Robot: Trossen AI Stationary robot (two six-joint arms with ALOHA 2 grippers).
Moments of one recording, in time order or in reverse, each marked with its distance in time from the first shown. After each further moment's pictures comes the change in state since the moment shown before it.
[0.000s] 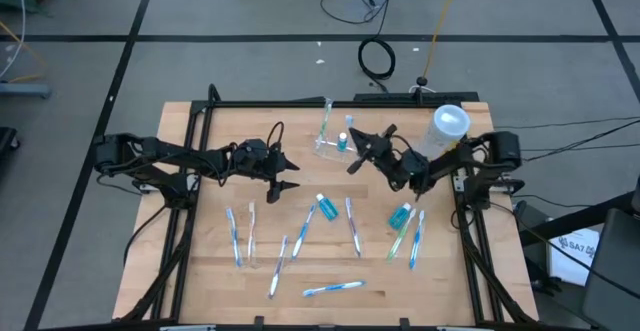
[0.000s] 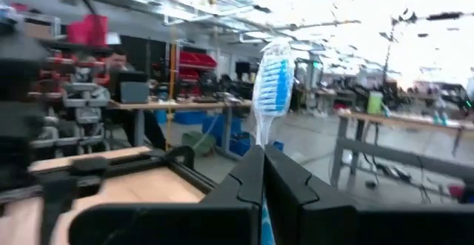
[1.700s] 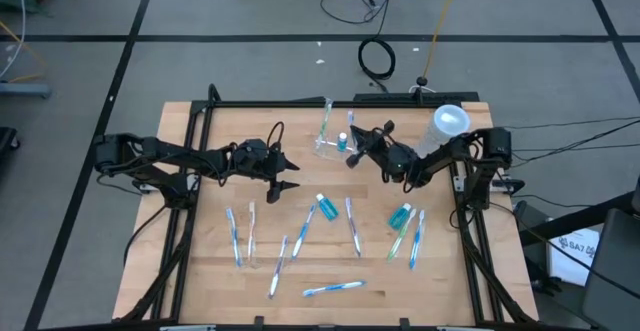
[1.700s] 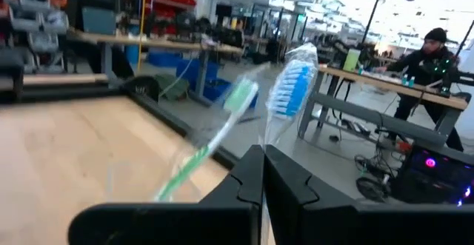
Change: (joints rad) left arm 0.000 0.000 0.000 -0.002 0.000 0.000; right arm -0.096 0.052 0.004 -0.196 0.000 0.021
